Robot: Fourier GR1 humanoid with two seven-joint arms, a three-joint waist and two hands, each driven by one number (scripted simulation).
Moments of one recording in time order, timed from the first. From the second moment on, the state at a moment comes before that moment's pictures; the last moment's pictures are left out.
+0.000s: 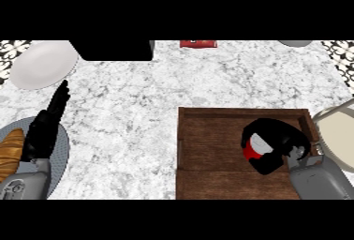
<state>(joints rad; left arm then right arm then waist) -0.14 0.26 0.07 -1.48 -0.18 0.07 0.06 -0.29 -0.37 0.31 -1.61 0.46 0.71 0.63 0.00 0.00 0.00</state>
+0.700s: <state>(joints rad) -0.14 0.24 0.09 -1.48 -0.20 0.06 0.07 -0.21 -0.25 0.17 -1.80 0.41 0.69 0.72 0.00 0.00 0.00</state>
